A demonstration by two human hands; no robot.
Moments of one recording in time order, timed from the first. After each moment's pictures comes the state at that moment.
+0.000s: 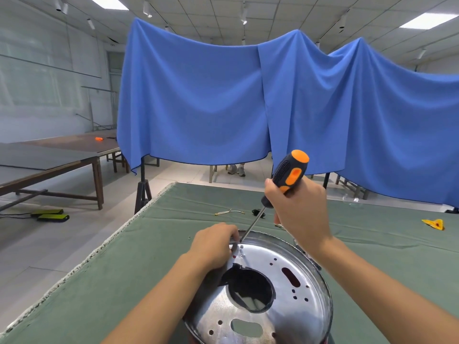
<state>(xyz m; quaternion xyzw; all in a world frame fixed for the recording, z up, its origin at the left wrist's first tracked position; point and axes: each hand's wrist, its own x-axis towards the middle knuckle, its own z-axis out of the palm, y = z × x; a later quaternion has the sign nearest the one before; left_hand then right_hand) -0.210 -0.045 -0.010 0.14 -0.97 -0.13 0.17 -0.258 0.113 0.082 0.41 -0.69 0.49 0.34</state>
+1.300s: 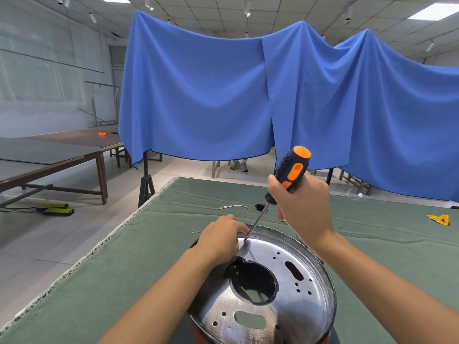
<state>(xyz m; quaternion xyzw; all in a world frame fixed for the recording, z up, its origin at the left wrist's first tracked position) -0.206 -0.036 -0.005 0.11 -0.97 -0.17 0.14 -0.266 0.111 0.073 0.41 -0.68 0.50 0.35</state>
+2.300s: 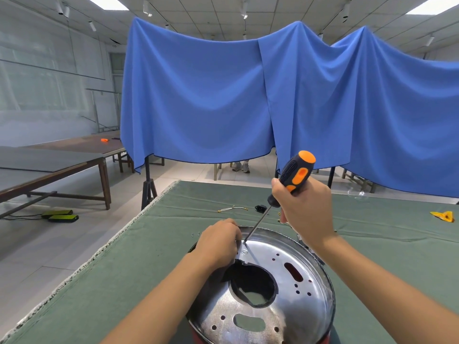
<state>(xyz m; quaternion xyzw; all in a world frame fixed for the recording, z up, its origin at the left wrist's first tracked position) -0.210 -0.035 -0.006 0.14 -0.97 -0.12 0.13 -0.271 0.118 0.069 0.40 -0.66 0.56 0.29</state>
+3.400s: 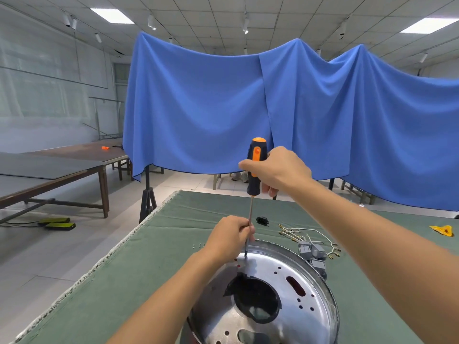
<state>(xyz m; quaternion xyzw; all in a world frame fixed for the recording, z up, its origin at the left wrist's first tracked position) -0.221 -0.029 0.019 0.11 -0.89 -0.38 0.23 -0.274 0.071 0.159 0.30 -0.89 0.32 0.11</state>
